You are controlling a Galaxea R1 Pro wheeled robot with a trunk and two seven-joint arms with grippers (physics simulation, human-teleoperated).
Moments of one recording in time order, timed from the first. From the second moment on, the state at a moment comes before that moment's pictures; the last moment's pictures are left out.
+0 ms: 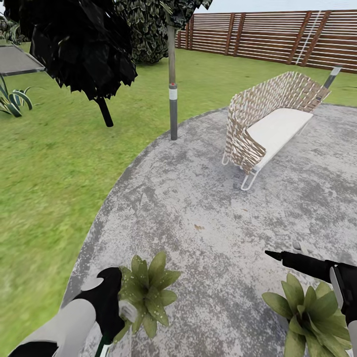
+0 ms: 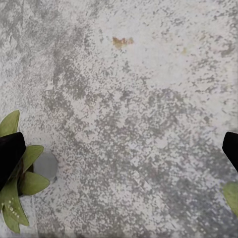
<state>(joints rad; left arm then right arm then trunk) -0.73 -0.02 -0.02 -0.44 -1.37 0.96 -1.33 -0.58 -0.31 -0.49 -0.93 0.14 0.65 0.88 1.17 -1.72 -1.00</state>
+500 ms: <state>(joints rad) -0.69 -0.01 -0.03 -0.45 -1.37 0.96 -1.33 -0.58 -0.31 -0.49 -0.93 0.13 0.65 0.88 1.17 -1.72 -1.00</state>
